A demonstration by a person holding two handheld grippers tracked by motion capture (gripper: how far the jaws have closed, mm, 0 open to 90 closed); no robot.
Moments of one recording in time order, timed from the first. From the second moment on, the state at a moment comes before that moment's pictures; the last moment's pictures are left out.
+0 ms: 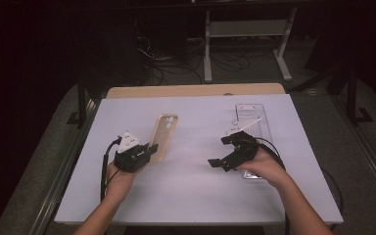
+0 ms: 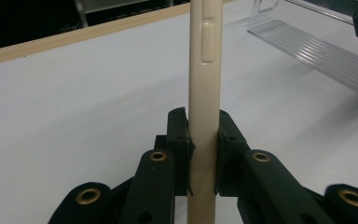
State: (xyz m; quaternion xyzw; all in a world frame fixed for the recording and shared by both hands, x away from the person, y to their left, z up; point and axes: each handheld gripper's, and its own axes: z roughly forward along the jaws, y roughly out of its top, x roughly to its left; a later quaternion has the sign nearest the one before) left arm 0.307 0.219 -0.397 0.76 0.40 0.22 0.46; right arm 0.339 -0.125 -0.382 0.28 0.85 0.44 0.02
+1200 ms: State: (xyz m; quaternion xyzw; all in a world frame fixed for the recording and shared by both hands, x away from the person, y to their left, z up) left arm 0.306 0.218 -0.397 0.76 0.40 0.23 0.45; right arm 0.377 -0.068 -0.371 0.30 0.85 0.43 0.01
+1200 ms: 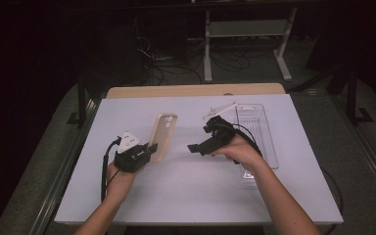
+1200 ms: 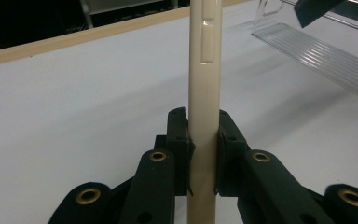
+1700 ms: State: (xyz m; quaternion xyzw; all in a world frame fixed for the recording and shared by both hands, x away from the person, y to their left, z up) left arm 0.305 0.217 -0.397 0.76 0.40 0.24 0.45; right arm 0.381 -0.054 -0.383 0.34 0.82 0.46 -0.01
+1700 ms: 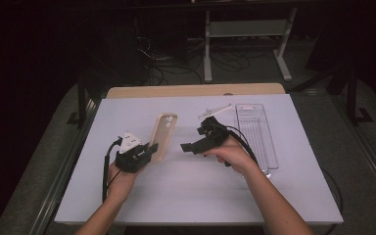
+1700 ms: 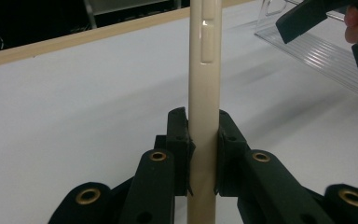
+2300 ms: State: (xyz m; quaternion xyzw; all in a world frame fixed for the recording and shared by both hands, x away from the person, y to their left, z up) left arm 0.304 0.209 -0.396 0.75 0.41 0.25 0.46; right arm 0.382 -0.042 -0.388 0.34 0.79 0.50 -0.05
